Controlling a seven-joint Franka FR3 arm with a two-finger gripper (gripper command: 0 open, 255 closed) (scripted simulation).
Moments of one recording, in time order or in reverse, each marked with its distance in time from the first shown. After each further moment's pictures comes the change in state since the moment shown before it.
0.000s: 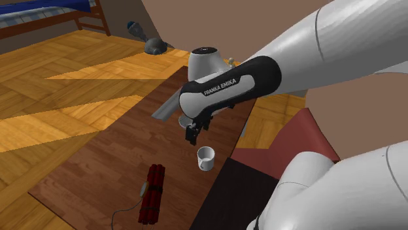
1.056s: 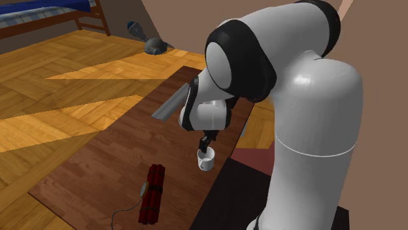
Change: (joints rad) arm -0.054 0.725 -0.071 0.173 0.578 0.443 -0.644
